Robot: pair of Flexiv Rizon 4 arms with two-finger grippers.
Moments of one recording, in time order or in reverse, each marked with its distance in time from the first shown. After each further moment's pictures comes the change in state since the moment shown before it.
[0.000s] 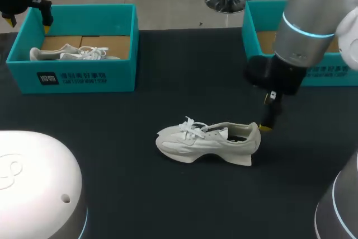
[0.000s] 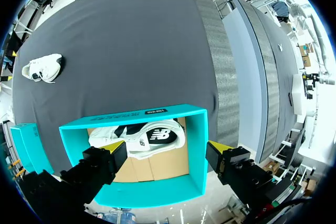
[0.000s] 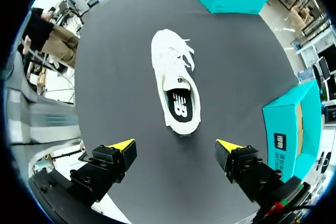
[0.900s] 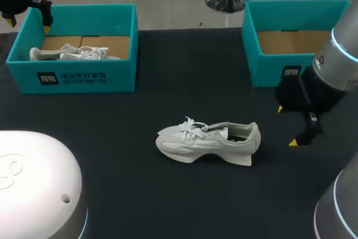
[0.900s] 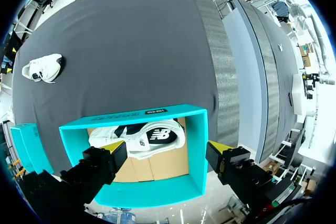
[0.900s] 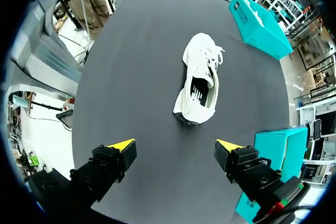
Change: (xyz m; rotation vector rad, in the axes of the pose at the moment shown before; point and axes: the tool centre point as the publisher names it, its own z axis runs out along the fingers) left arm 0.000 0.000 0.000 0.000 0.000 0.000; right arm 0.020 -0.049 -0.004 -0.096 -0.091 -0.386
